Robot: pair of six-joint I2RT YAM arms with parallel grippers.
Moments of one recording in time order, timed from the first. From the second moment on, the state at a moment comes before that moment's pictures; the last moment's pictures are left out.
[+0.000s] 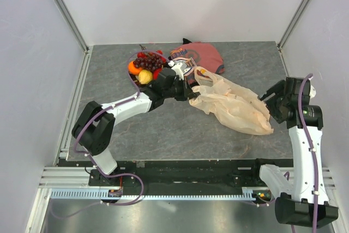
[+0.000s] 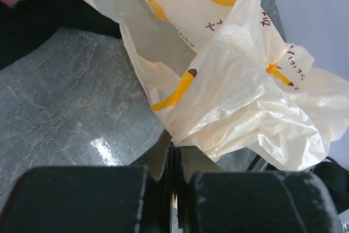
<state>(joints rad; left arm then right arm) -0.68 1.70 1.11 0.10 0.29 -0.61 -0.12 0.91 1.13 -1.04 0.06 0.83</state>
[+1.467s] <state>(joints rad) -0.59 1.74 1.25 0.05 0.29 -0.74 -0.03 0.95 1.06 -1.30 -0.10 0.47</state>
